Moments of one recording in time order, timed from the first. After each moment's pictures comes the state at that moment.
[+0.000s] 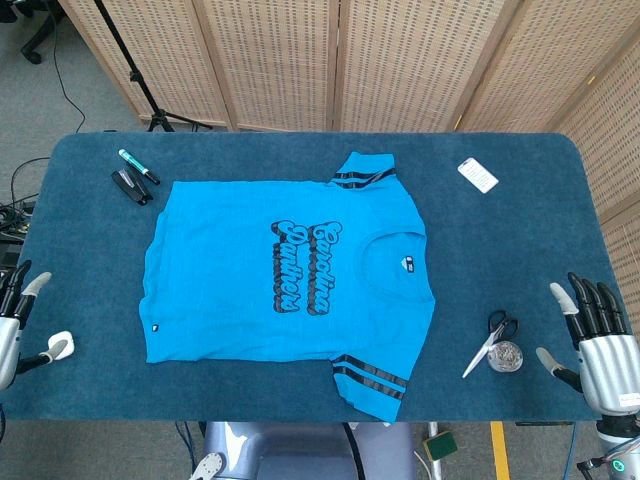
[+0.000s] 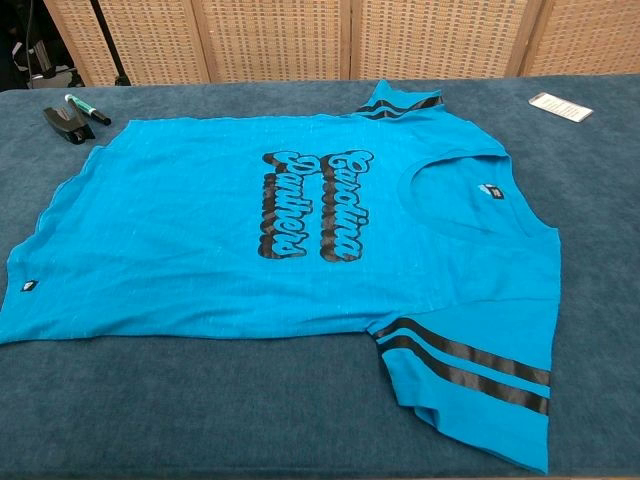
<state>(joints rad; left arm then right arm) -0.08 -1.14 -0.05 -1.56 1.55 1.57 0.01 0.06 -1.19 0.07 -1.48 -1.69 1.71 0.02</state>
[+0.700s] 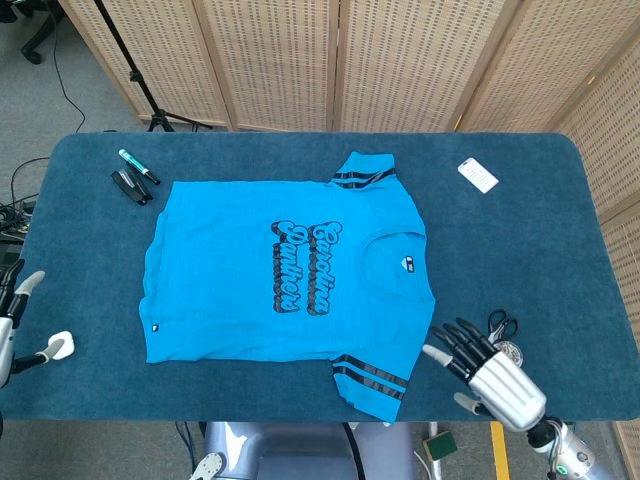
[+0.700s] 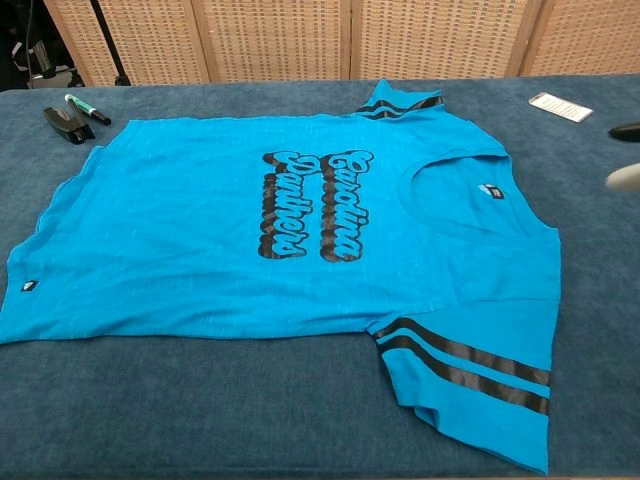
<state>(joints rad) -0.07 -1.13 -0.06 -1.58 1.54 1.59 -0.02 0.25 -1.24 -0.09 -1.39 -2.09 1.56 0.10</state>
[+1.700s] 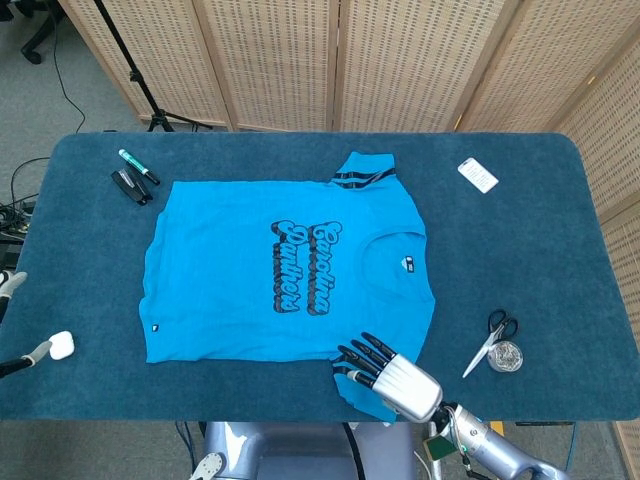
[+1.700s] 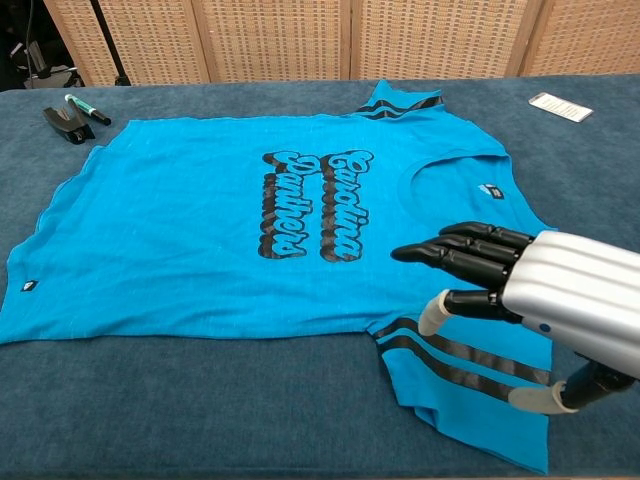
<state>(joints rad) -0.04 -1.09 -0.06 -1.58 1.54 1.61 -0.10 0.42 -1.50 -0.09 -1.43 -2.00 1.21 -0.17</state>
